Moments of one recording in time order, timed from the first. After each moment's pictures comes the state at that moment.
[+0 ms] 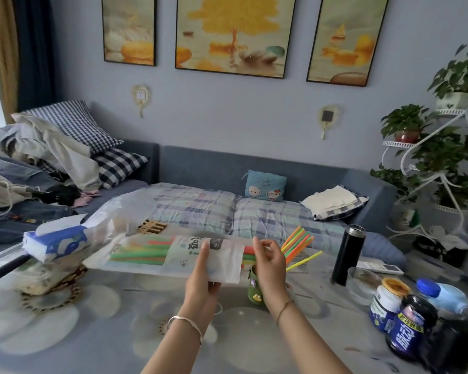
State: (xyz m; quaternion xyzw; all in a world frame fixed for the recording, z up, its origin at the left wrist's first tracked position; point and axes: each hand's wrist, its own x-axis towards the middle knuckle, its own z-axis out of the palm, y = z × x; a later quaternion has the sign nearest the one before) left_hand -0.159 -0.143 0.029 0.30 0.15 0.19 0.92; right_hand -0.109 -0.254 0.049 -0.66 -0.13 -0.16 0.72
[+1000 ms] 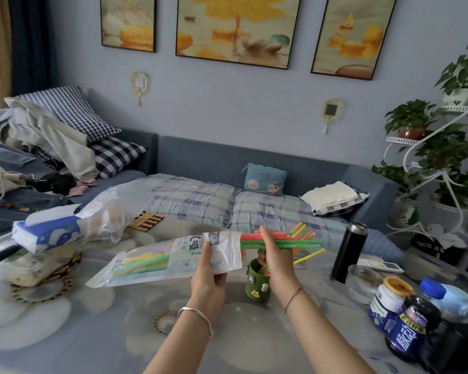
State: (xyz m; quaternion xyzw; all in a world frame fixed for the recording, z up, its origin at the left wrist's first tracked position) left_hand -0.114 -0.146 0.007 0.21 0.19 0.18 0.94; right_hand -0.093 -0.261 0.066 -0.64 -0.01 -0.03 0.77
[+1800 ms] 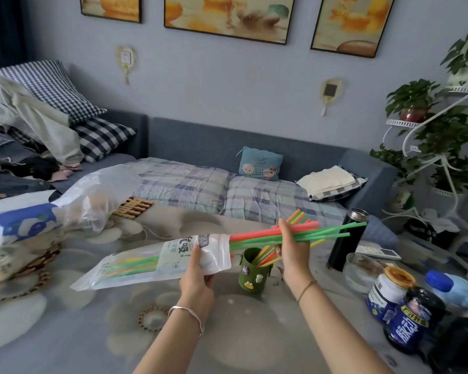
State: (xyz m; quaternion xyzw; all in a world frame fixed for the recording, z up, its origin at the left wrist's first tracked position) left_hand -0.080 -0.141 -0.033 0.21 0.29 0.17 0.92; right_hand -0.044 -0.294 0.046 -0.63 0.02 -0.09 0.77
